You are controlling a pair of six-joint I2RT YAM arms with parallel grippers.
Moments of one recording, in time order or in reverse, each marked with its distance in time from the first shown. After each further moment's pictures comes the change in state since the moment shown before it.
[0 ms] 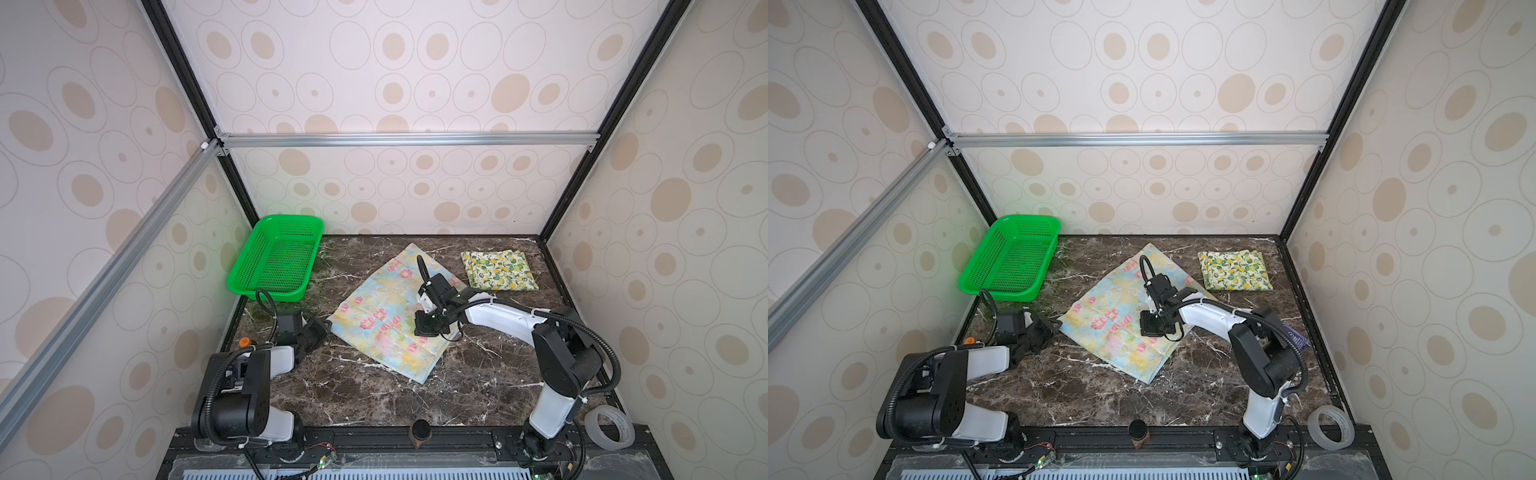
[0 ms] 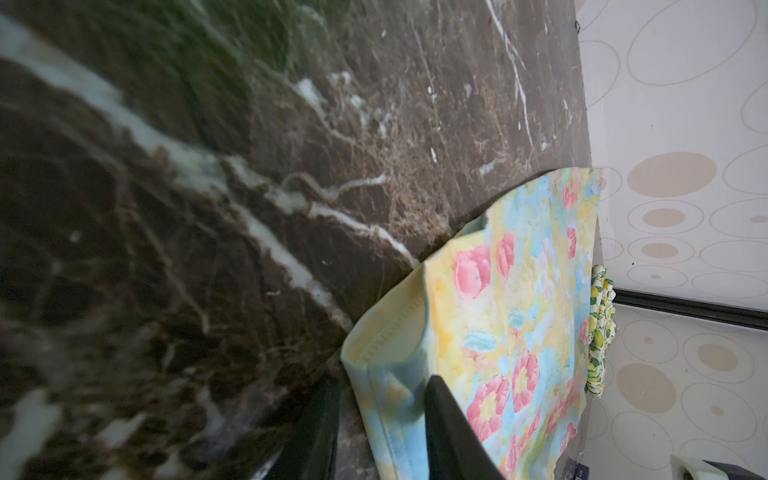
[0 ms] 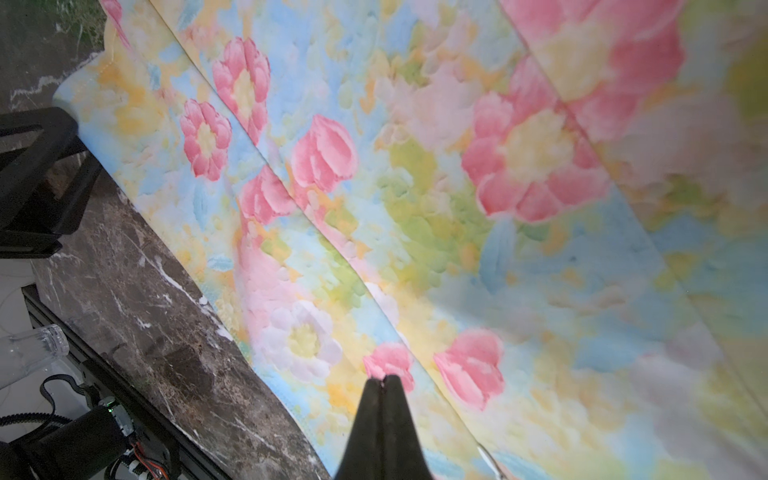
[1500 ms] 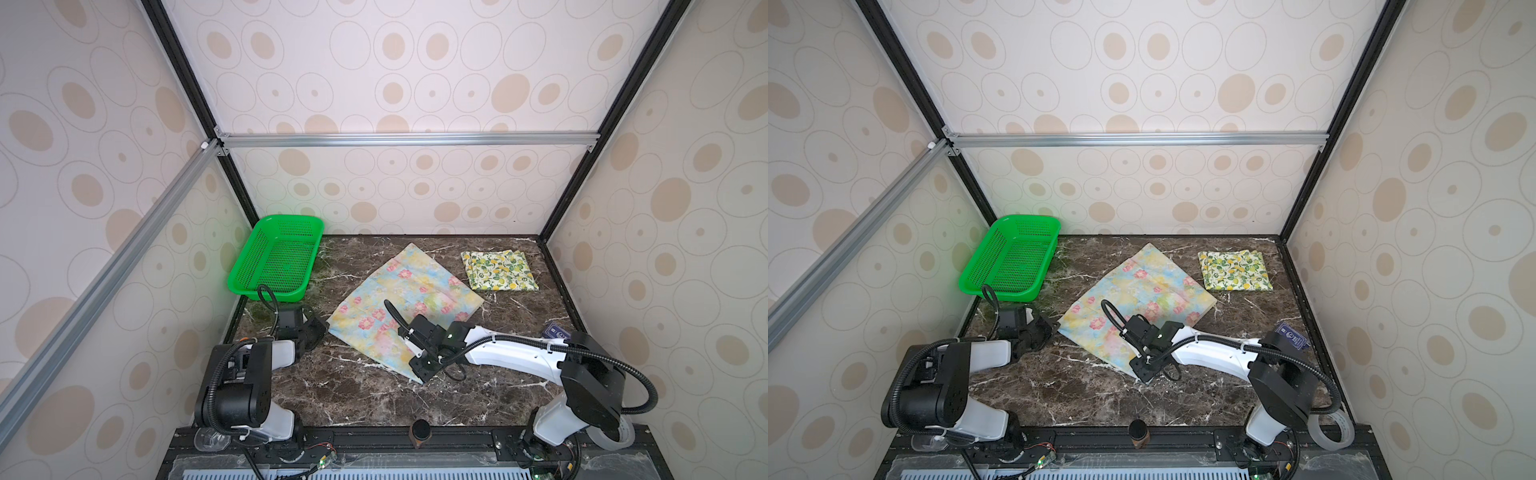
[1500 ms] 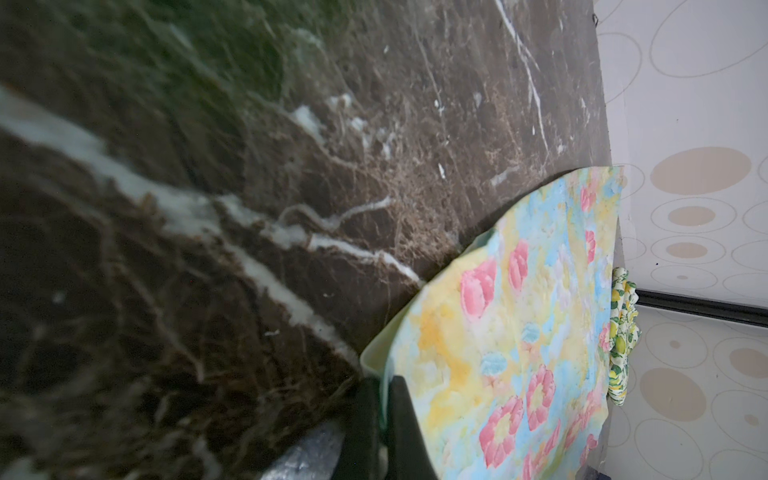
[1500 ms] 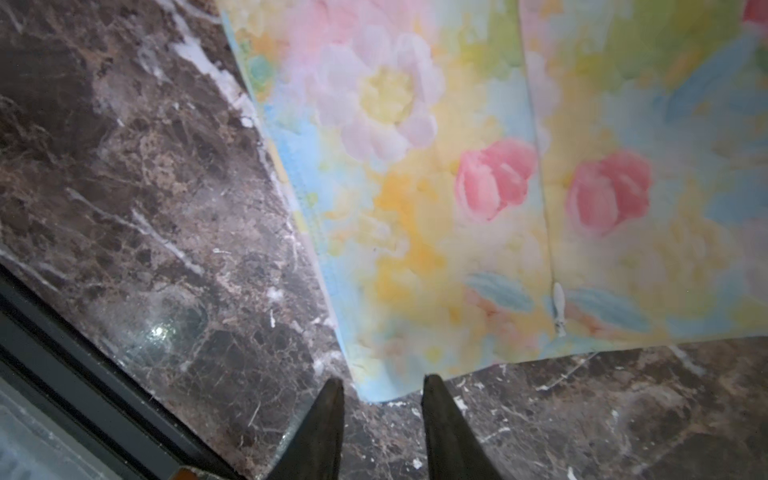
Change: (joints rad) left arm 0.001 0.048 0.048 -0.035 -0.015 0.060; right arm 0.367 -0.183 -0.155 -0.130 0.285 -0.272
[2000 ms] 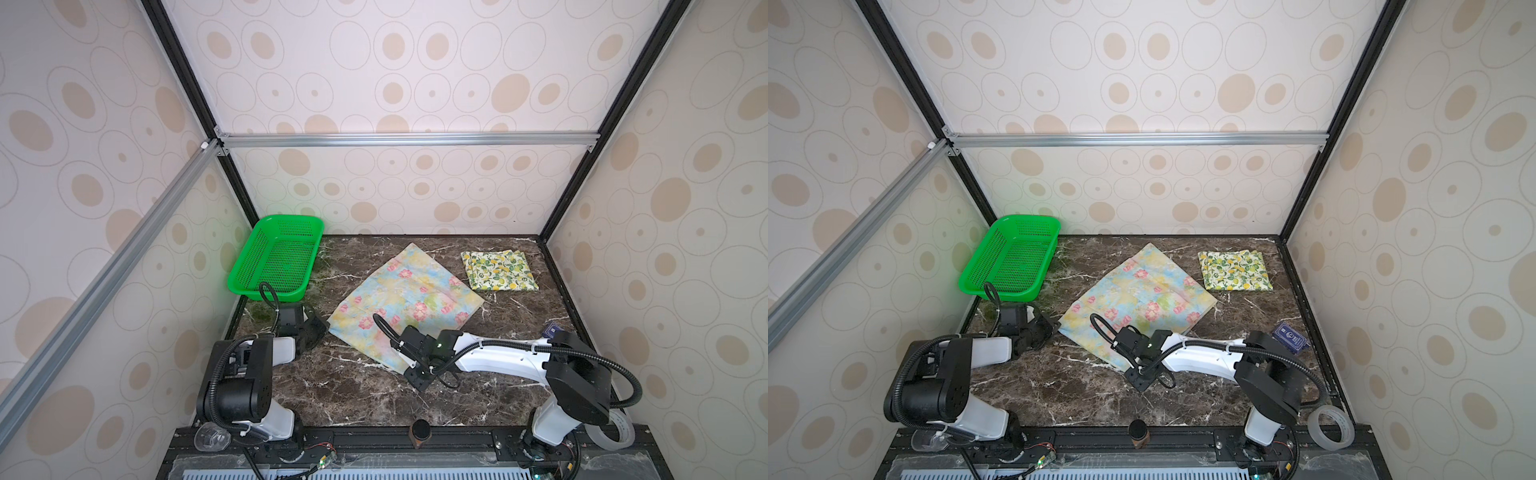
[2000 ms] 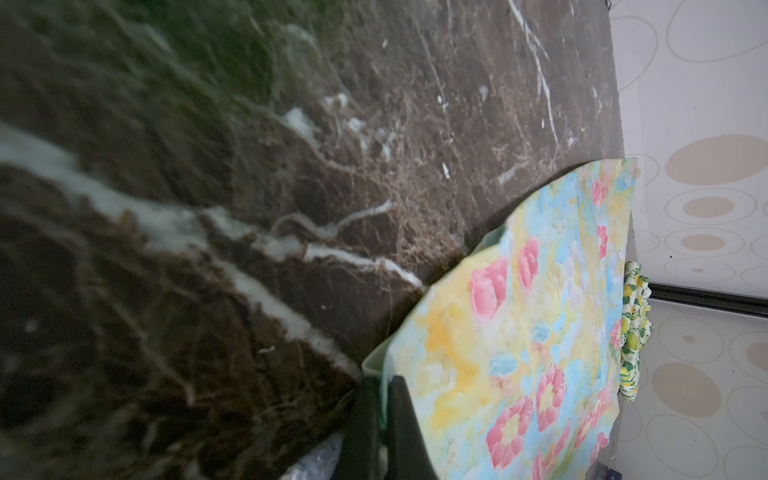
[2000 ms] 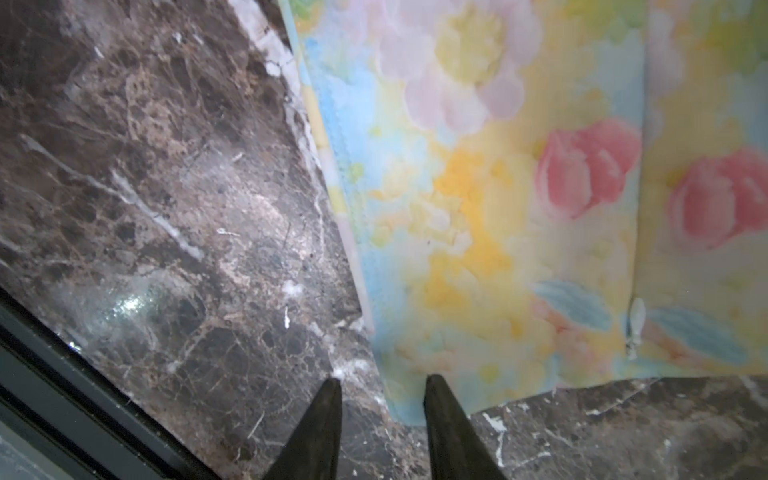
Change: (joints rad) left arm 0.000 0.027 0.029 -0.029 0.005 0.032; right arm 0.057 0.063 0.000 0.011 0.036 -0.014
